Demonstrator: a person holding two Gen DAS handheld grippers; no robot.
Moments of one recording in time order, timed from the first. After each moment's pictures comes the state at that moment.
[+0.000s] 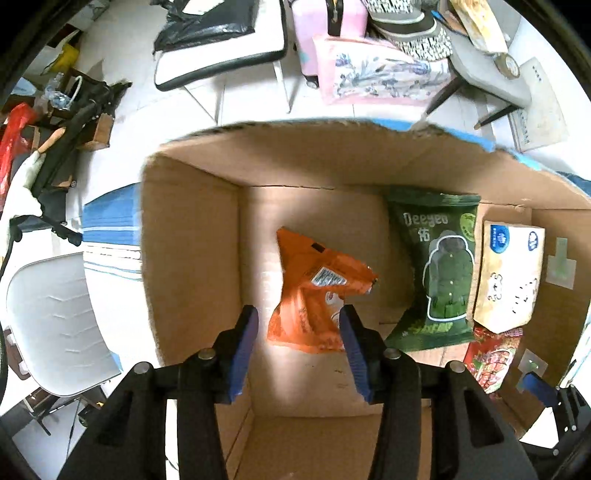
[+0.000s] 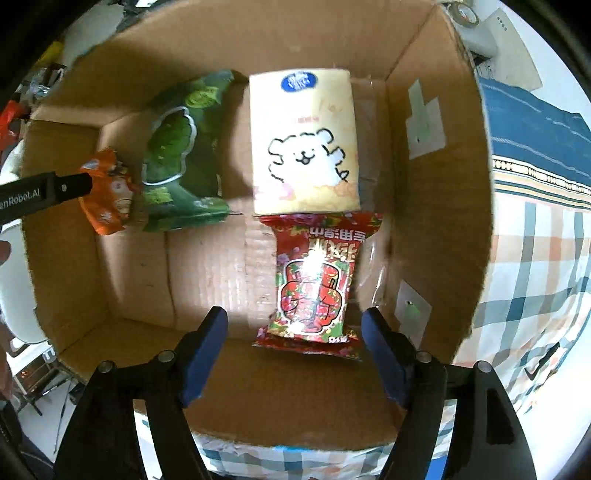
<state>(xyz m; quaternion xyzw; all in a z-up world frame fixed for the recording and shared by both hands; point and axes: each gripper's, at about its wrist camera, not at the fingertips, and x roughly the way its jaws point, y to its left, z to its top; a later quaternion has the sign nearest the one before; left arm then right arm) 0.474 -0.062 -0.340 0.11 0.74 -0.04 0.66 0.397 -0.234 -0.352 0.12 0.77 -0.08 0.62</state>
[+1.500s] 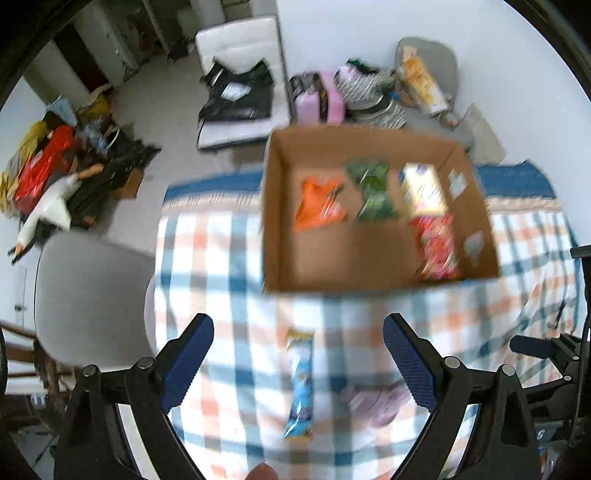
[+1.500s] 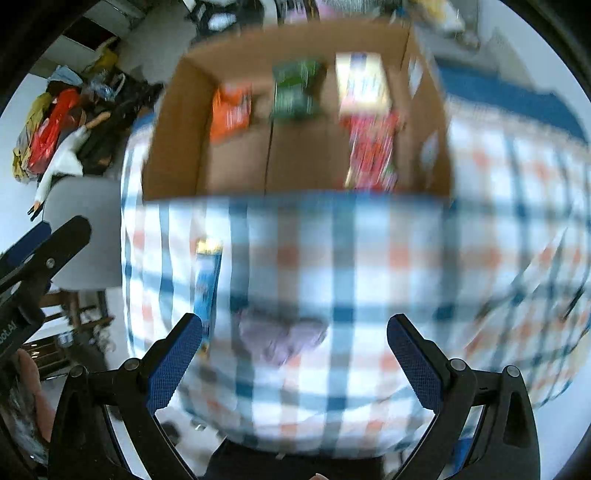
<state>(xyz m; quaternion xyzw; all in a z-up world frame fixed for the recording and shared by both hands) 0.264 0.011 -0.189 0.09 0.61 -0.07 0.79 0.228 -0.157 -0.269 0.16 0.71 -0.01 0.69</state>
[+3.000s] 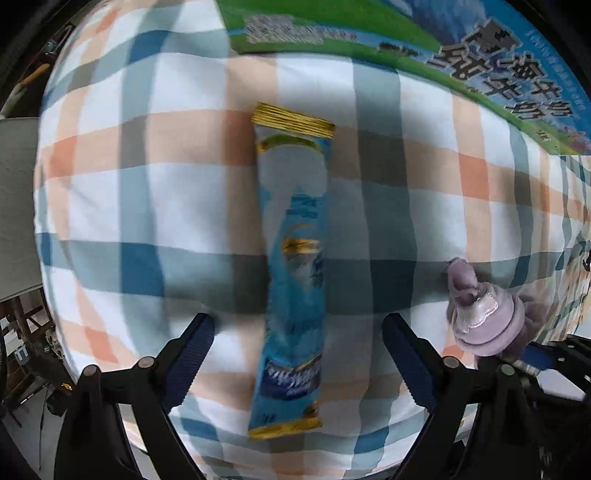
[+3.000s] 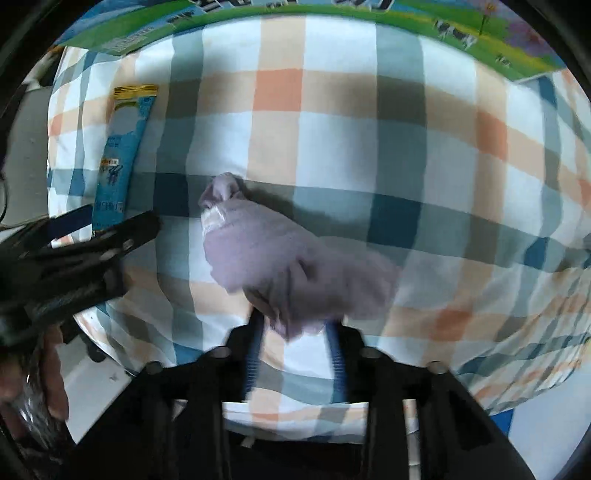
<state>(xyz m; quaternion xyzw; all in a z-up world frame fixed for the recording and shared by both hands) 0.218 0.003 -0.420 0.06 0.78 -0.09 0.62 0.152 -0.101 -0.409 0.09 0.81 0.00 0.58</state>
